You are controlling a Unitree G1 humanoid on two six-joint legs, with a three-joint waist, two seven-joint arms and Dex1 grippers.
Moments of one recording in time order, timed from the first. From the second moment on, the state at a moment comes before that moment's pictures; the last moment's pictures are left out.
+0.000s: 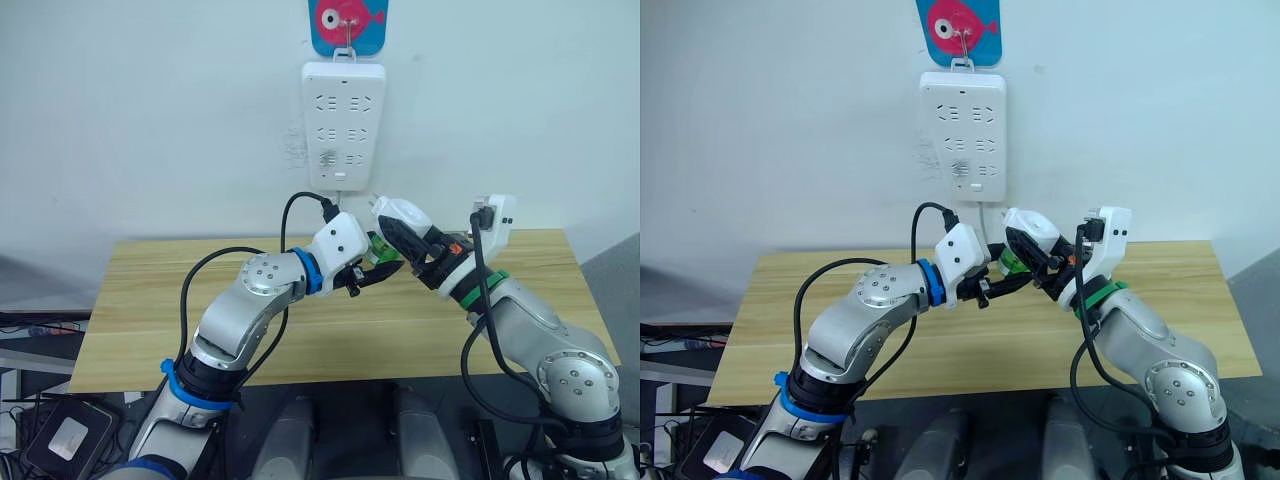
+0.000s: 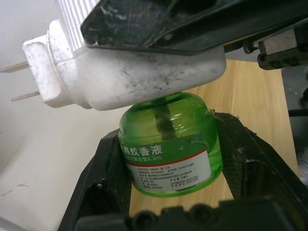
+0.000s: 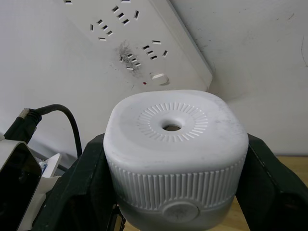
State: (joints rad) left arm -0.53 0.31 -0.28 -0.35 -0.30 0.70 -0.65; right arm -0.26 -0.40 0.00 -0.65 1.24 0.70 -0.25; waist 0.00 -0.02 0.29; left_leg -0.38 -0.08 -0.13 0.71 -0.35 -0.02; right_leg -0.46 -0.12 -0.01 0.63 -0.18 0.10
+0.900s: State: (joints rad) left arm -0.42 0.49 0.12 -0.35 -0.47 0.59 -0.69; right arm -0.17 -0.55 0.02 -0.64 0.87 0.66 0.06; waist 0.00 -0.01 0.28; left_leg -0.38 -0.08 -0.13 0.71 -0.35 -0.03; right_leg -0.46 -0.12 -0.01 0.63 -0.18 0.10
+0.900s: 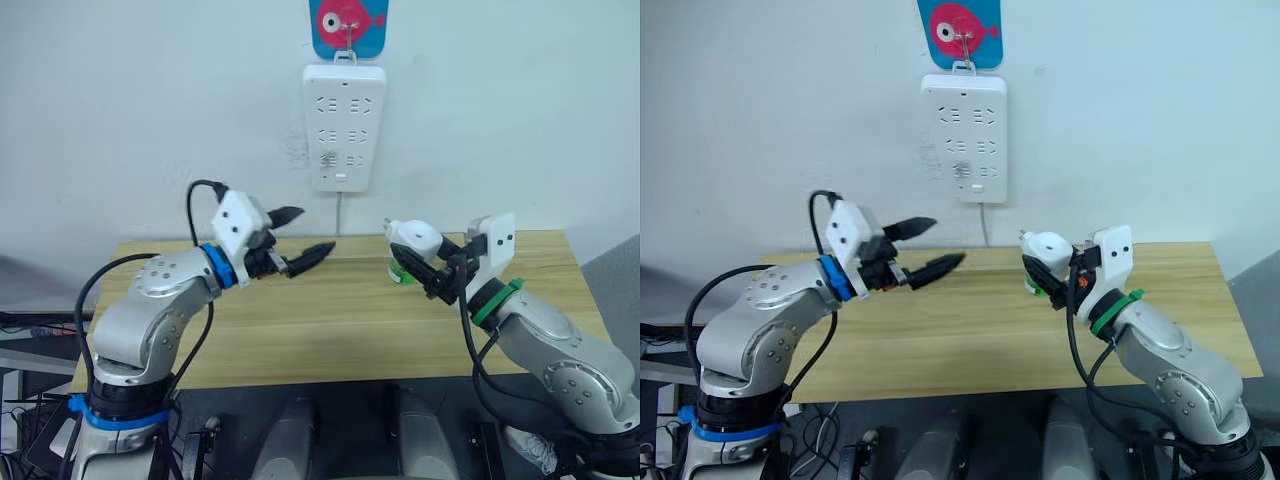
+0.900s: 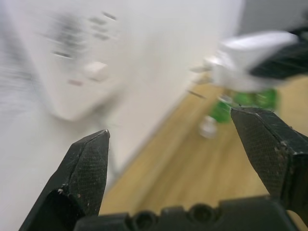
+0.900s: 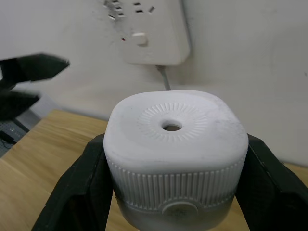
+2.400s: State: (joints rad) left arm -0.86 0.32 0.03 0.34 -0.38 0.24 -0.93; right arm -0.27 -0.37 -0.02 -0.67 0.68 0.72 0.04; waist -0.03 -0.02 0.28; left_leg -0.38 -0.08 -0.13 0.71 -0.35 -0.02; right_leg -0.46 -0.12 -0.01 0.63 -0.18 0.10
